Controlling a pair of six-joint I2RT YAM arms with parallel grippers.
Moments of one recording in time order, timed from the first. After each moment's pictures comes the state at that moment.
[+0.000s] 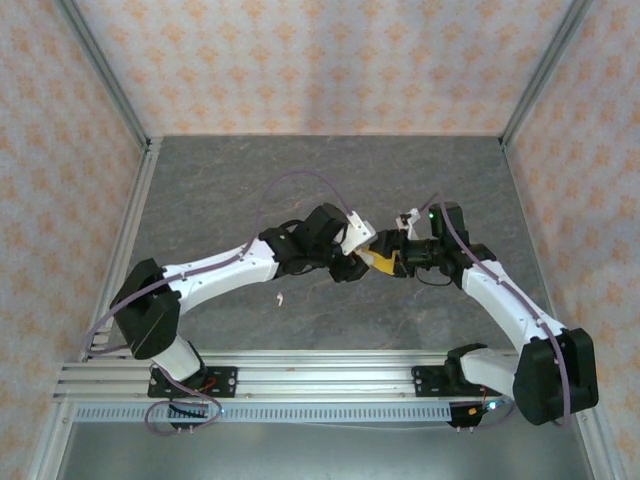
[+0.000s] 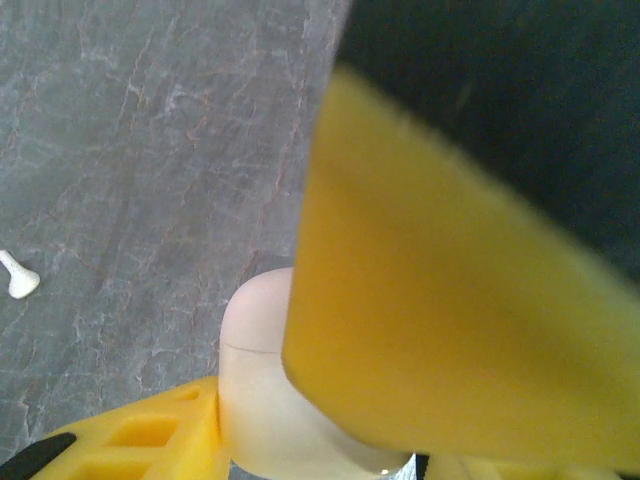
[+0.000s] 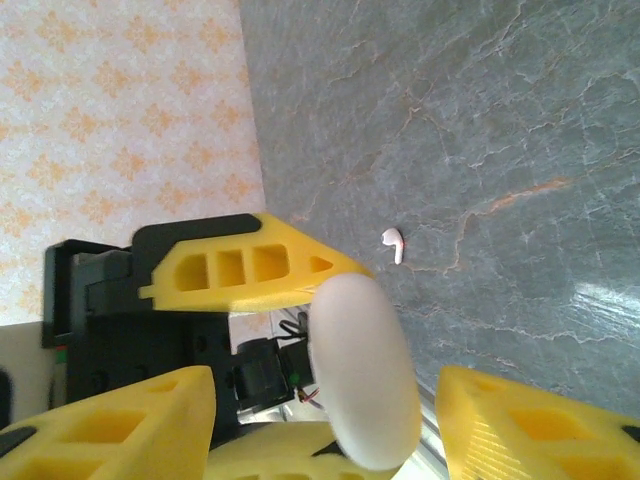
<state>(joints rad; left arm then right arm) -0.85 1.60 1.20 -0.37 0.23 0.01 0.25 1.14 0.72 -0.36 -0.94 0.87</state>
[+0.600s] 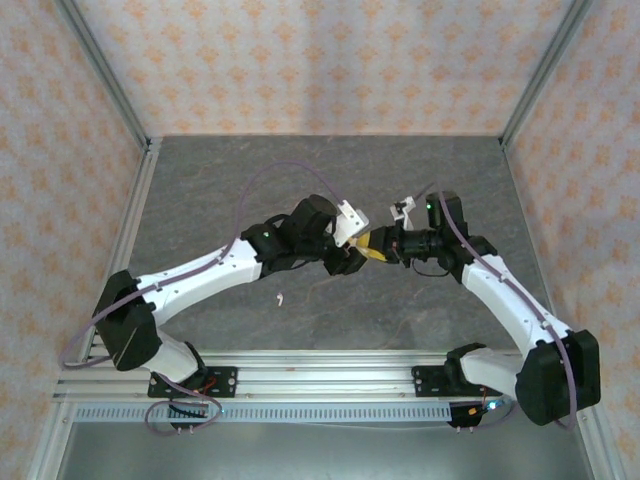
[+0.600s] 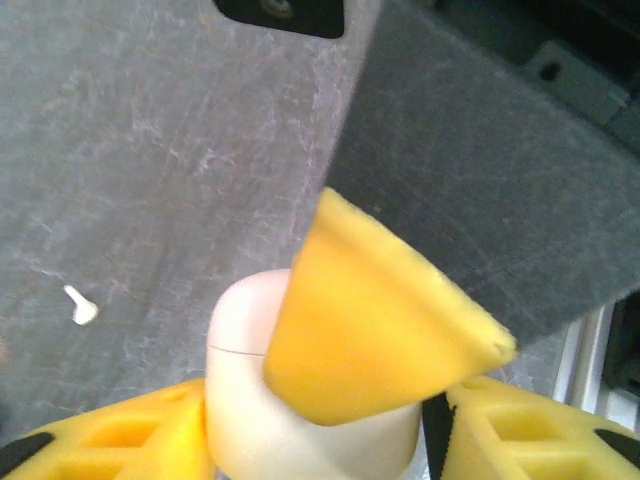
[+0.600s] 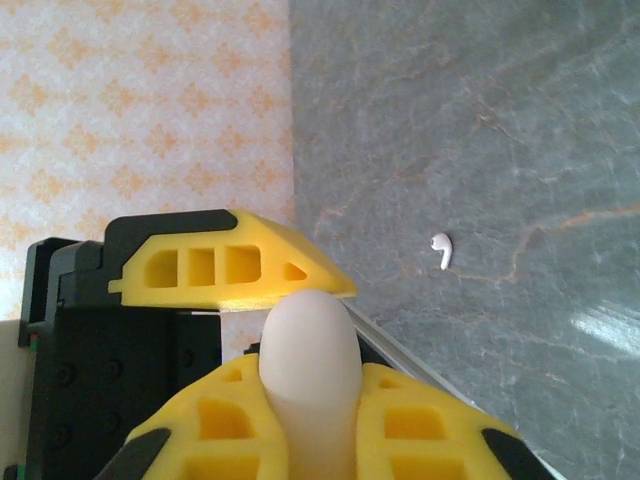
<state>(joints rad) -0.84 1.49 1.22 -0.40 0.20 0.01 0.30 1.14 0.84 -0.37 -0.94 0.86</state>
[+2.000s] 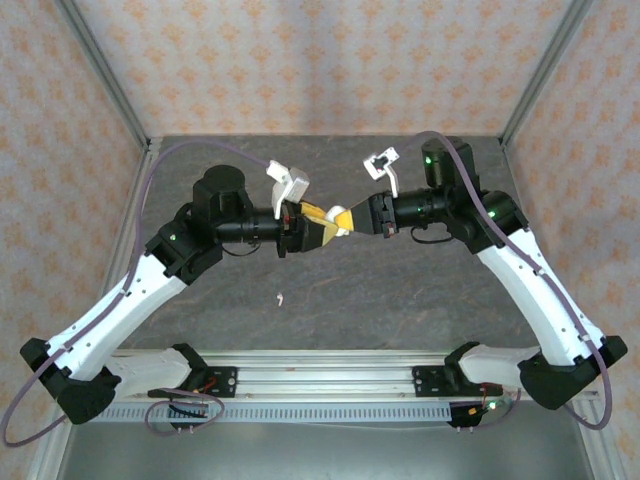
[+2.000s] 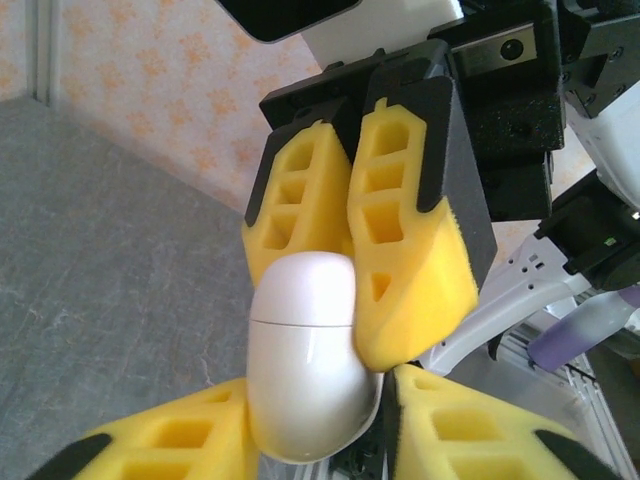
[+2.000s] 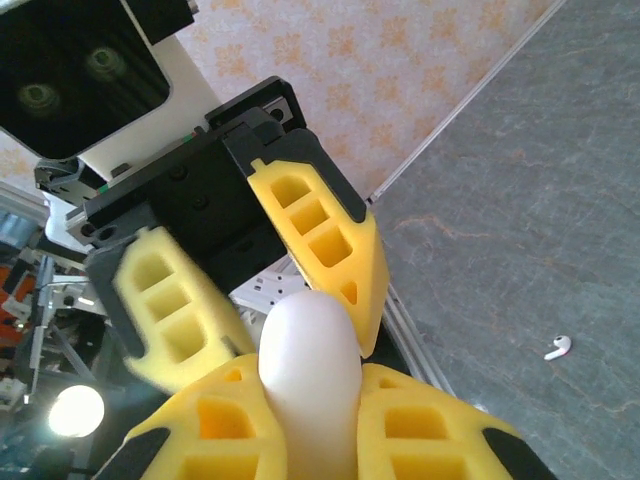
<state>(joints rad) -0.65 1.13 1.28 -0.39 0.68 -0.30 0.54 1.22 1.52 -0.82 -0.94 0.38</state>
